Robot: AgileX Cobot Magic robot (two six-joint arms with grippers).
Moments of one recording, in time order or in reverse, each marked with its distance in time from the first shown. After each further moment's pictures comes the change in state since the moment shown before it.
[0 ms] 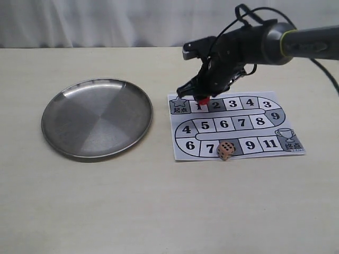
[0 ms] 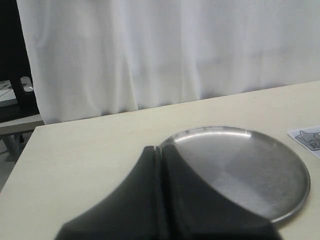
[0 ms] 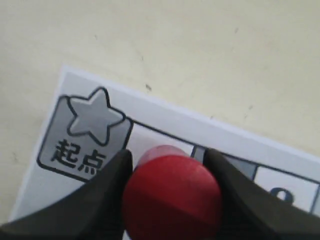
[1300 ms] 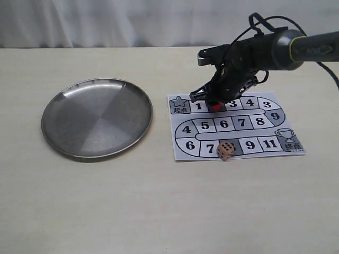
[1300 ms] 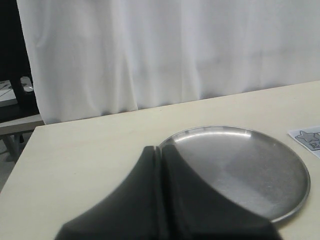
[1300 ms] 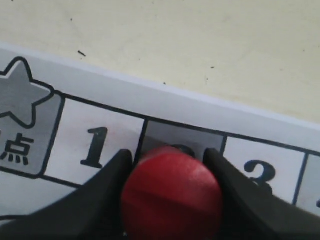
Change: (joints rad) left arm 0.000 0.000 0.000 0.000 0.000 0.000; right arm -0.071 0.045 0.040 0.027 -0.025 0.000
